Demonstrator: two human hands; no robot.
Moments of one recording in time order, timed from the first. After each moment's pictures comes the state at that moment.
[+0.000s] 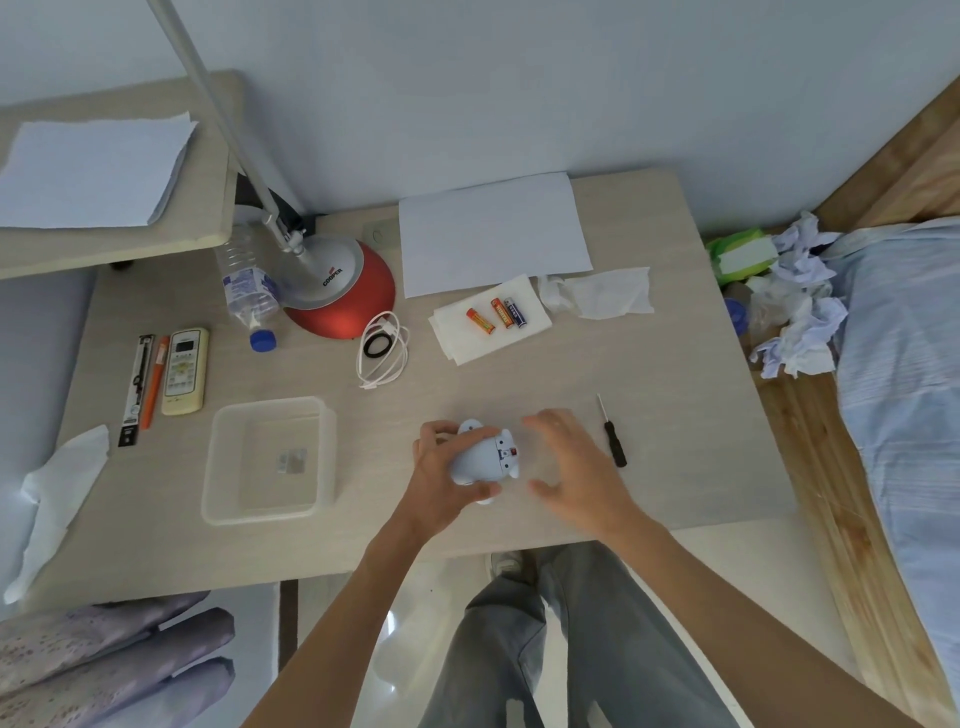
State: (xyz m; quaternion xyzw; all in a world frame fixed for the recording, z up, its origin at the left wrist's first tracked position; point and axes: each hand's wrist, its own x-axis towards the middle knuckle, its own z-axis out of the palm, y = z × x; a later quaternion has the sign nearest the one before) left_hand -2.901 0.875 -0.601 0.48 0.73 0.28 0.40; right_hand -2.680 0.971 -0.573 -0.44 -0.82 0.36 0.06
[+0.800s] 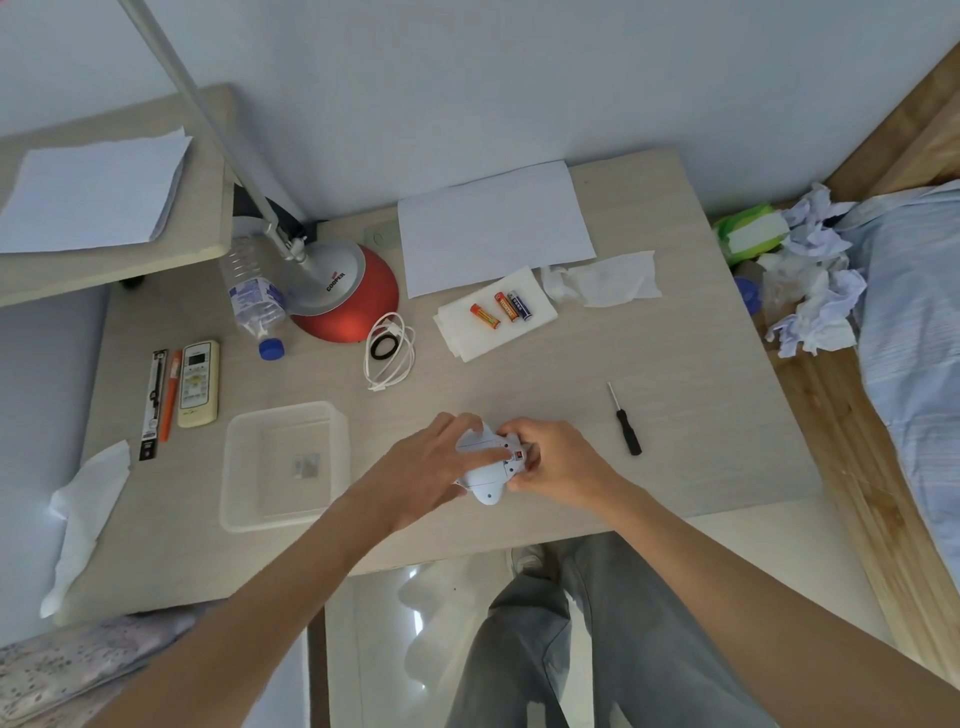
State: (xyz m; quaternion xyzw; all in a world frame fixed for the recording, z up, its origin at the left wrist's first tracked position) left_hand -2.950 0.888 -0.543 0.81 0.55 -0.02 0.21; right_hand -2.716 0.982 -0.593 -0.37 -0.78 0.51 0.05
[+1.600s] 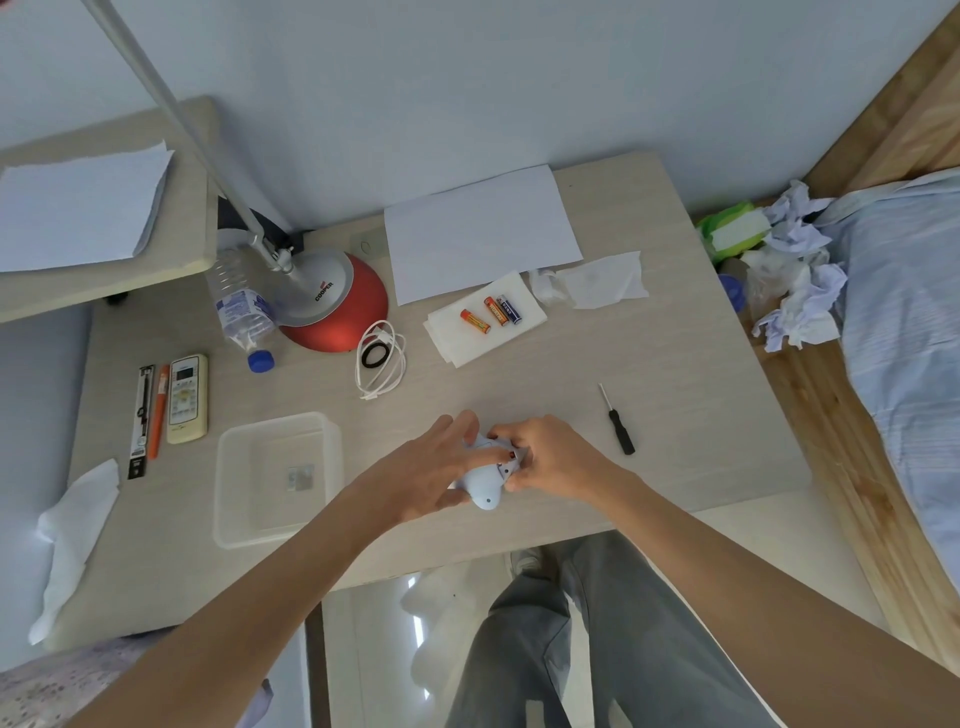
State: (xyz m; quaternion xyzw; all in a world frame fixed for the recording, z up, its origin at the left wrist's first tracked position) left_hand -2.950 0.905 -0.550 0.82 0.52 -0.03 0.24; right_hand -2.721 0.995 -0.585 -0.34 -0.81 0.48 -0.01
